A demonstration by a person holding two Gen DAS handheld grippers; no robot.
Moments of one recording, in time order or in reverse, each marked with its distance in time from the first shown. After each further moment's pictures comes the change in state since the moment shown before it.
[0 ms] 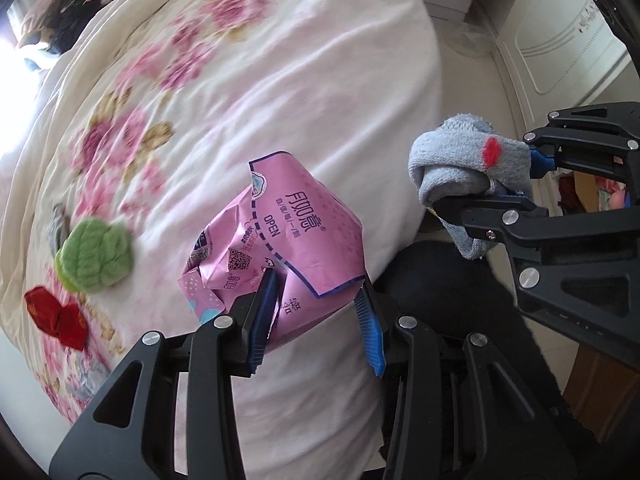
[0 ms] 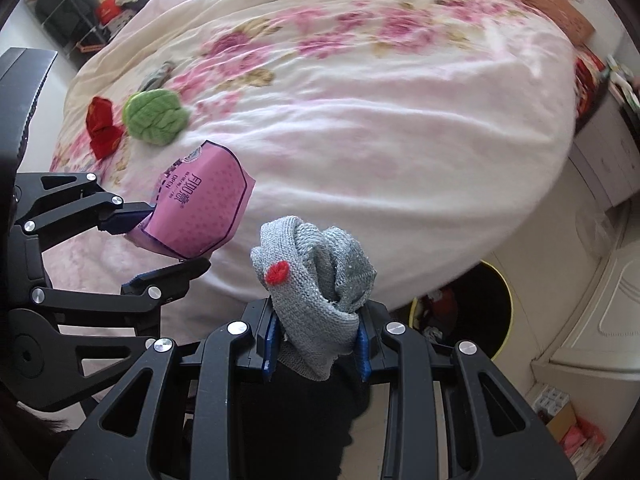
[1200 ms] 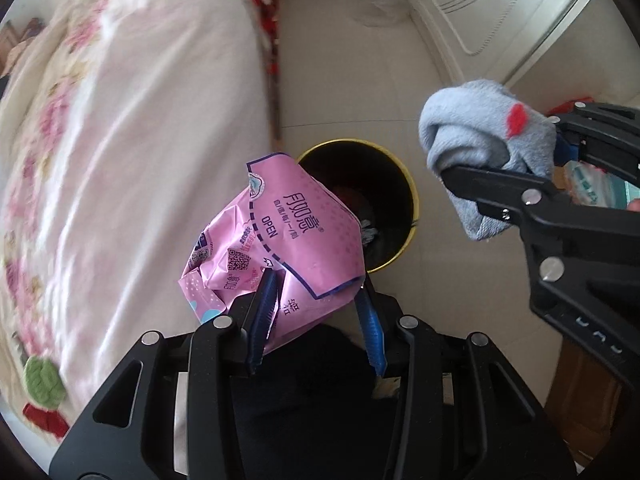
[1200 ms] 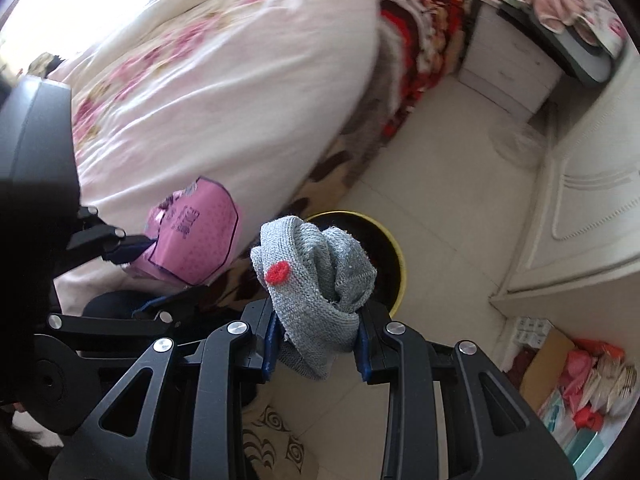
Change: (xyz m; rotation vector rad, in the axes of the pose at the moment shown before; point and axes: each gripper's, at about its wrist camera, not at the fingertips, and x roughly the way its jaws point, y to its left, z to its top) left arm 0.054 -0.188 0.111 0.239 0.060 -0.129; right arm -0.043 -0.214 -0.098 0.339 -0.055 -0.180
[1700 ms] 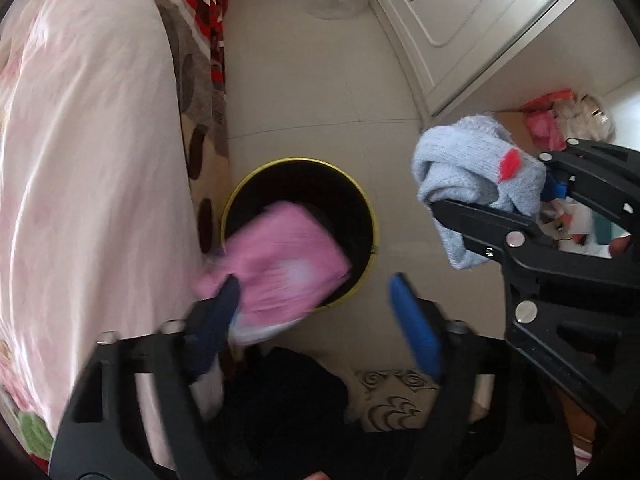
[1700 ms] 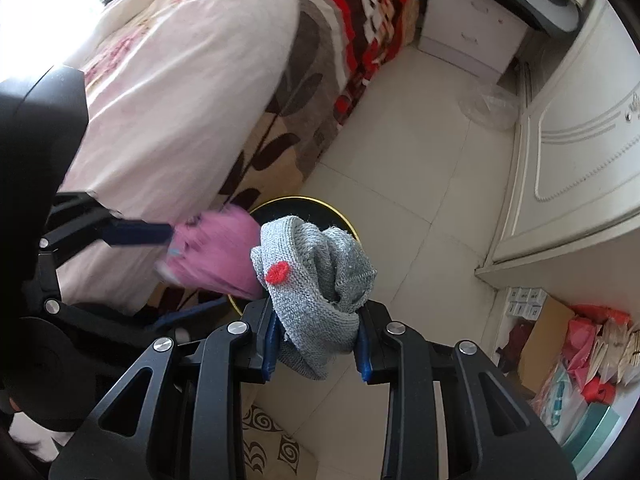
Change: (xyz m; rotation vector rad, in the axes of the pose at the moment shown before) left arm 0.046 -0.035 0.059 0.076 0.030 -0.072; right arm 0.042 -0.059 -0.004 0.106 0.061 -0.026
